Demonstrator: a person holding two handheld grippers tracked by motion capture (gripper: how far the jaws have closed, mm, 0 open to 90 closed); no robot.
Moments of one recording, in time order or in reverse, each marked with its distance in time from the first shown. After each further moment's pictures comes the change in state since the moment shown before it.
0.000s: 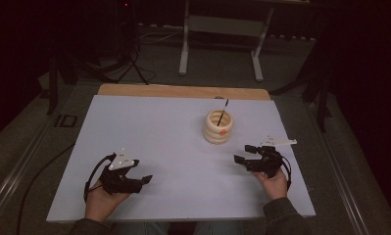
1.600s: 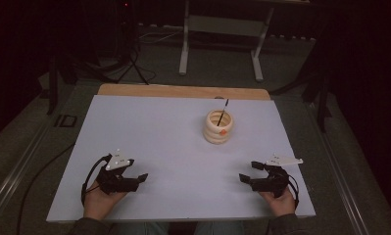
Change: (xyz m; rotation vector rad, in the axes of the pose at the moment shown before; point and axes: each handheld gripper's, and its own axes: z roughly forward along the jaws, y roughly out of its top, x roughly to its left) left arm 0.012 -0.015 0.006 -0.009 0.049 -0.034; right arm 0.019 -0.044 -0.024 0.042 -0.024 -0.004
